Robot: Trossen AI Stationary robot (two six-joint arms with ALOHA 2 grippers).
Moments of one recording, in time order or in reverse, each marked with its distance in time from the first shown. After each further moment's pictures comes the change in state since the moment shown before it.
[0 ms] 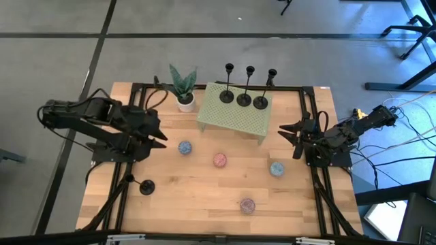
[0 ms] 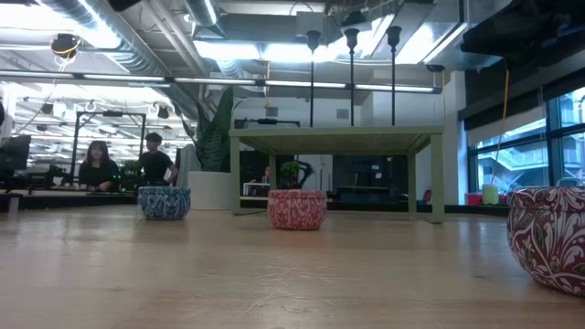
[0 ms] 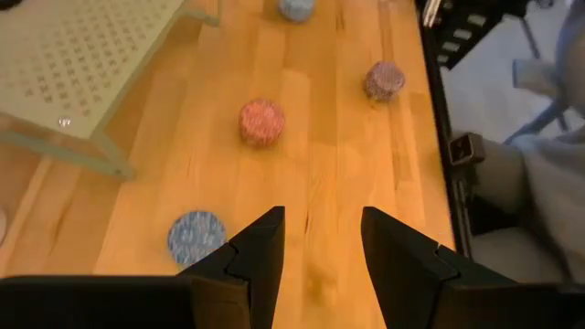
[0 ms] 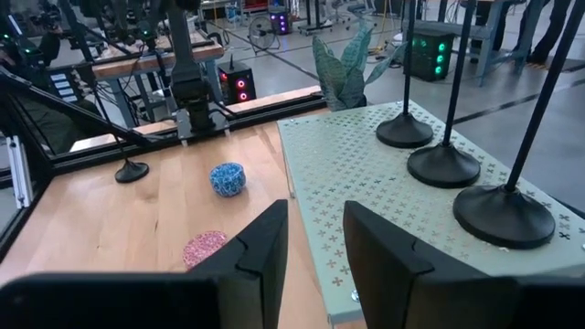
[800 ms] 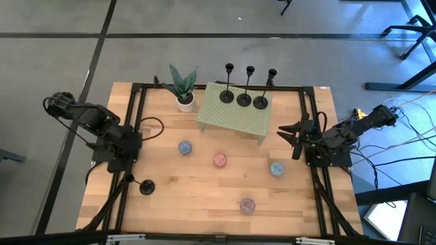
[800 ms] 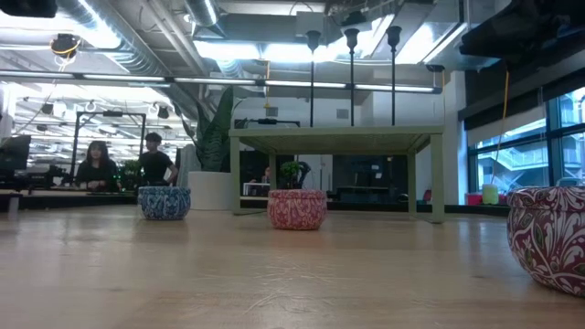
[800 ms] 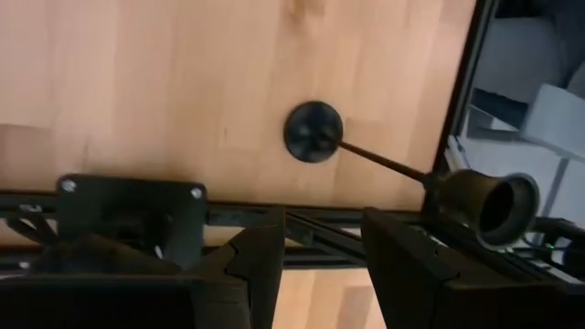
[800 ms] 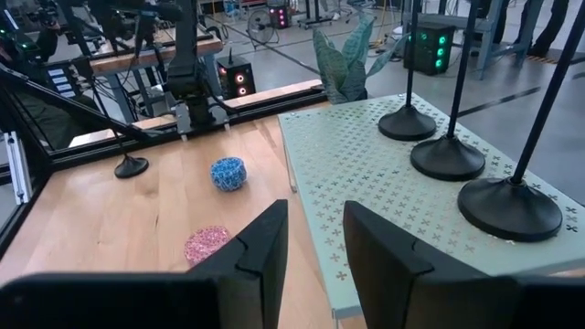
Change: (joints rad) left arm -0.308 0.002 0.000 -0.525 0.167 -0.359; right arm 0.000 0.024 0.000 0.000 -0.003 0.022
